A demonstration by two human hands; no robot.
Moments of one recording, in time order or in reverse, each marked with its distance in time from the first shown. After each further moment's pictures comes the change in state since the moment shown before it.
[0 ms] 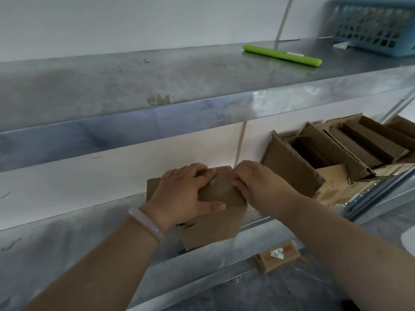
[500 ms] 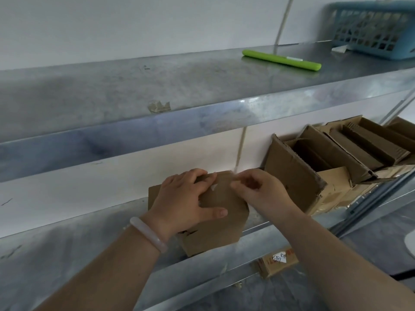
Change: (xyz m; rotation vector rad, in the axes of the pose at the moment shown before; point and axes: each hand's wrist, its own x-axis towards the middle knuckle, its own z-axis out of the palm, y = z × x) left_hand -0.003 -0.001 0.003 -0.021 0.047 -0.004; right_hand -0.009 -0.018 0.005 0.708 0.117 0.624
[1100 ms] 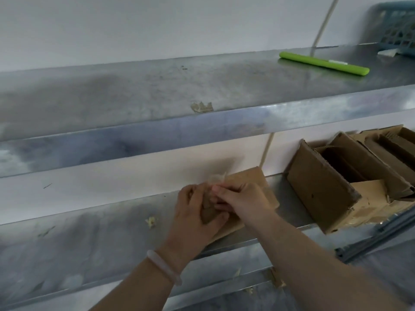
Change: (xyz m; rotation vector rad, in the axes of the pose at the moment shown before) left_hand -0.044 -0.008 0.051 -0.589 0.383 -0.278; right_hand 0.001 -0.046 0.071 0.495 -0.206 0.210
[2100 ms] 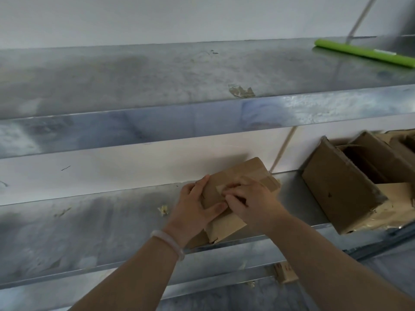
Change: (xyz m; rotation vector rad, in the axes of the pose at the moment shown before) left_hand 0.010 -0.042 -0.010 -0.144 -0.107 -0.268; right_hand 0.021 0.034 -0.003 -0.919 -0.102 -0.483
